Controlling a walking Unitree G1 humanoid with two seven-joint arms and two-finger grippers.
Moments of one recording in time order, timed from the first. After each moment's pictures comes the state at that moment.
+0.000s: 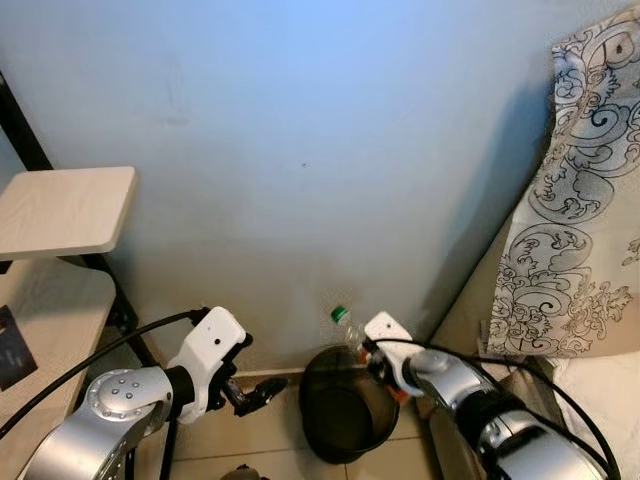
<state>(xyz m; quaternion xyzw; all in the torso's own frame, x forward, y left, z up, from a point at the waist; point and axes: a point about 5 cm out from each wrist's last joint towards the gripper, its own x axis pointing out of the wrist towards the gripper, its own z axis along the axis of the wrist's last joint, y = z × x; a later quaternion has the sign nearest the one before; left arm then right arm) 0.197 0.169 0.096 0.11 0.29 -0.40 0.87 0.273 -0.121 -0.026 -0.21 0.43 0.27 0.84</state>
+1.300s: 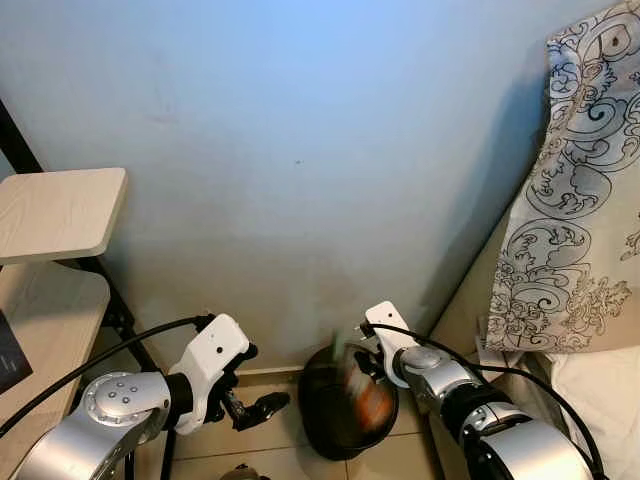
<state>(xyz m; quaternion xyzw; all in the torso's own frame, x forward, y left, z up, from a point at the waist) 0.189 0.167 0.101 0.11 0.30 -0.42 0.85 0.277 -0.108 -0.026 -0.13 0.41 0.20 0.88</state>
